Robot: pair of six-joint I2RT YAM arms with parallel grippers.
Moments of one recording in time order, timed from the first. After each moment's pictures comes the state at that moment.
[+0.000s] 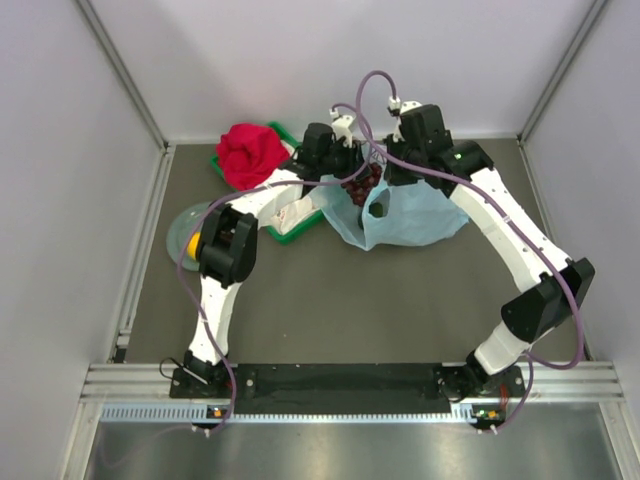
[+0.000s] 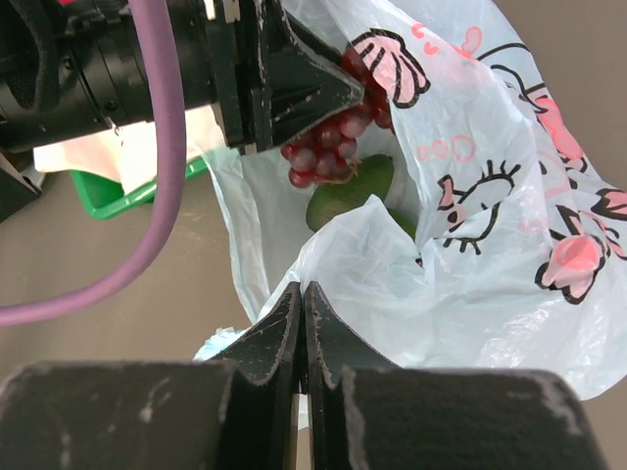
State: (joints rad) left arm -0.50 2.23 1.86 -0.03 0.42 -0.27; right arm 0.51 1.62 1.78 -0.85 0.08 0.26
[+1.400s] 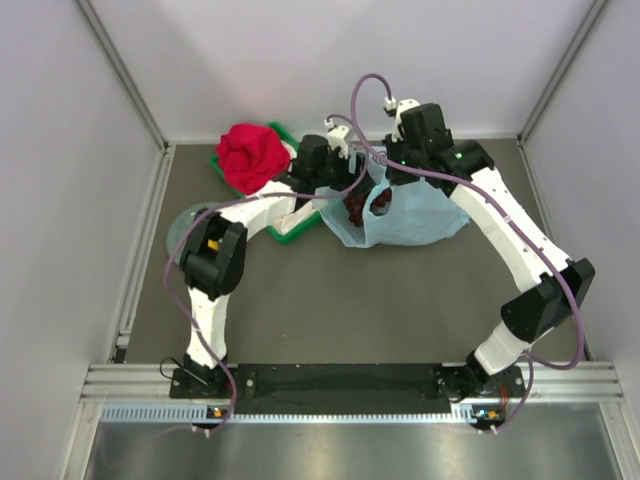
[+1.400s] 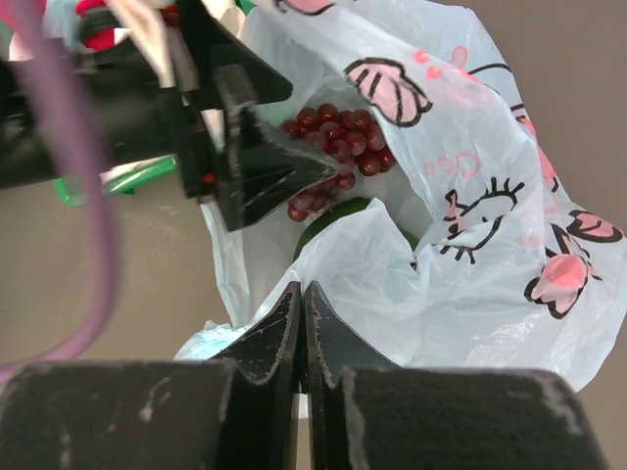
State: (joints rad) left arm -0.52 2.09 1.63 0.06 0.37 -0.28; right arm 0.51 1.62 1.79 -0.85 0.09 0.17
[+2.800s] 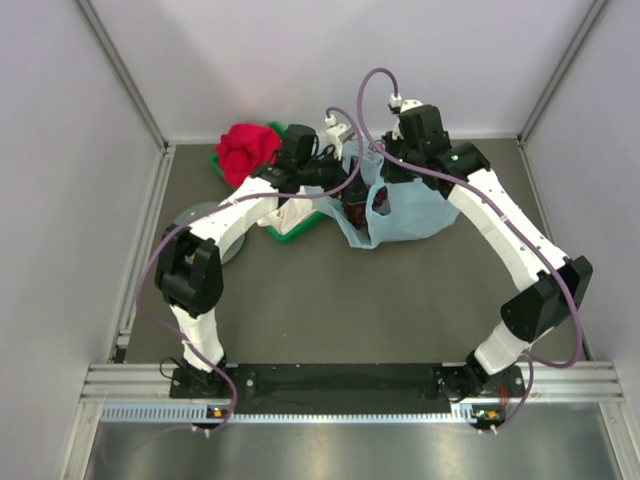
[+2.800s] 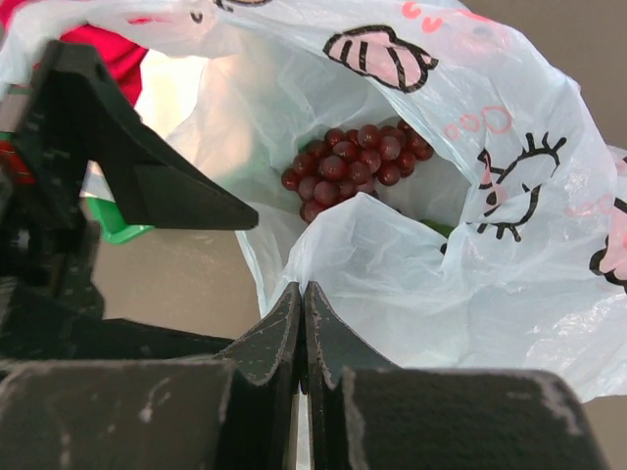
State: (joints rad) left arm -0.51 1.87 1.60 -0.20 0.72 -0.23; right arm 0.51 1.62 1.75 -0.78 0.08 0.30
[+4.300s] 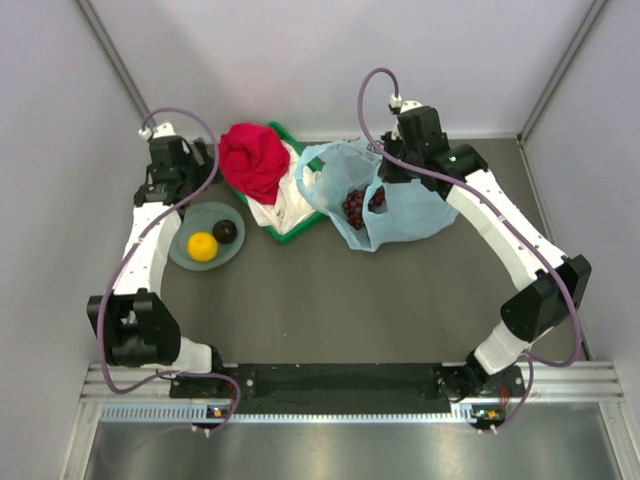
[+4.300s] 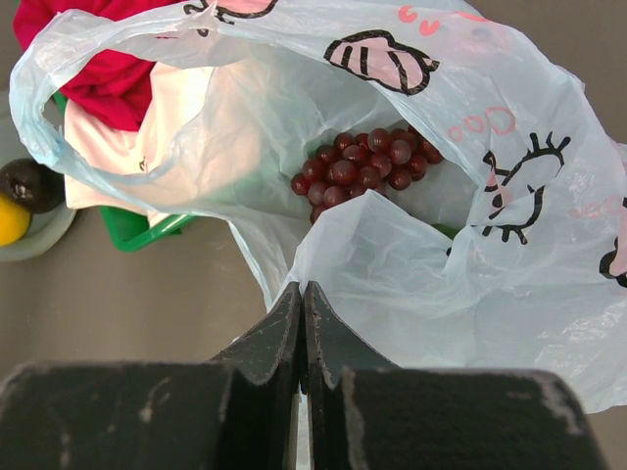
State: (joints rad) left arm 0.05 1.44 1.33 -0.41 -0.07 -0.40; right arm 0.51 1.62 1.73 -0.74 0.08 0.33
